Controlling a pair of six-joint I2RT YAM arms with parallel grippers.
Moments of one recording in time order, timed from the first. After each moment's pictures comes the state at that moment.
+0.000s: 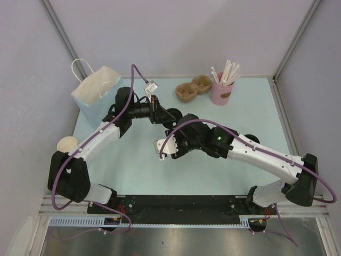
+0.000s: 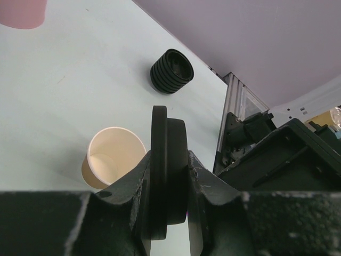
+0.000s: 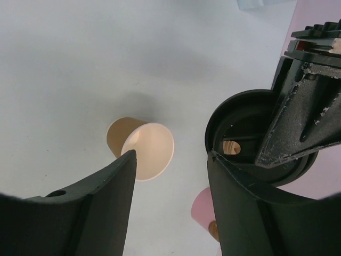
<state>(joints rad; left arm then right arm) -0.36 1.41 1.02 0.13 0.96 -0.39 1.07 1.38 1.32 -0.66 0.03 -1.00</state>
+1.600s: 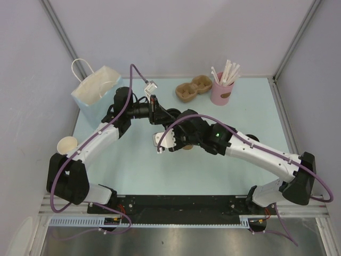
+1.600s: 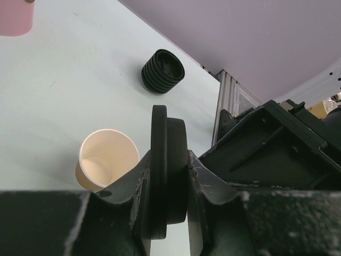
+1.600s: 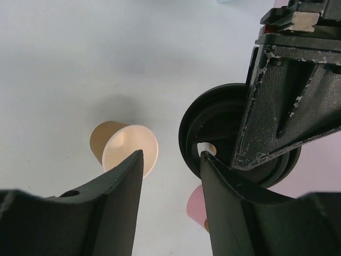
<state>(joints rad) -0.36 1.39 1.01 0.14 1.00 -0.39 1.04 1.41 1.35 -0.61 0.04 -0.98</state>
